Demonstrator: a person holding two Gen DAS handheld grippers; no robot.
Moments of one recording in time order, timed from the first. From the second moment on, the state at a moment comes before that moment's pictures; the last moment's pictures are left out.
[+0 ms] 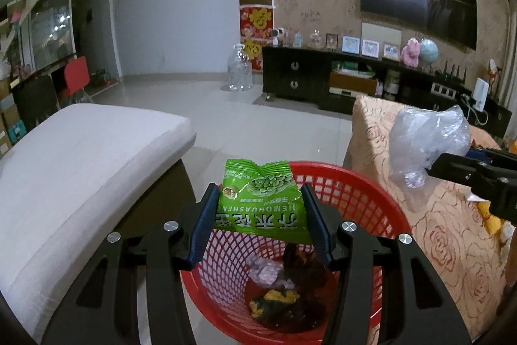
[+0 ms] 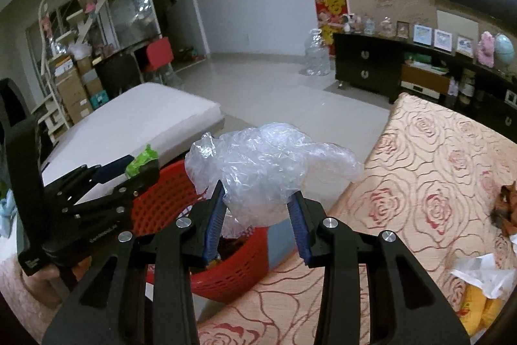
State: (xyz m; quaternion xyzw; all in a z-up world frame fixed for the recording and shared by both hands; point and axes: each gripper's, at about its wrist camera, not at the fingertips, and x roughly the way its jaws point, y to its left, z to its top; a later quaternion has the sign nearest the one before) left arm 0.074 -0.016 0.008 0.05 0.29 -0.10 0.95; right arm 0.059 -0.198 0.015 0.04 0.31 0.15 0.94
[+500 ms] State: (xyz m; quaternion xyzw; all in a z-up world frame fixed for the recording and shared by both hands) left arm 0.081 -0.002 -0.001 0.05 0.31 -0.09 0.95; right arm 0.071 -0.173 -0.006 0.04 0.34 0.17 0.92
